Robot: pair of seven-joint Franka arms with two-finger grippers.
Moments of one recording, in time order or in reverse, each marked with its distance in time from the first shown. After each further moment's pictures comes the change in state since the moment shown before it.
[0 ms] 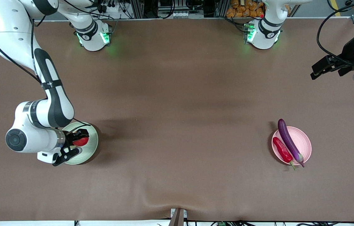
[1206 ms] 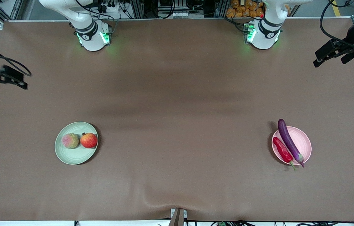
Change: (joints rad) left arm -0.008 -0.072 0.013 -0.010 -0.018 -0.037 -0.009; right arm 0.113 -0.639 -0.242 0.034 0.016 -0.482 0.360
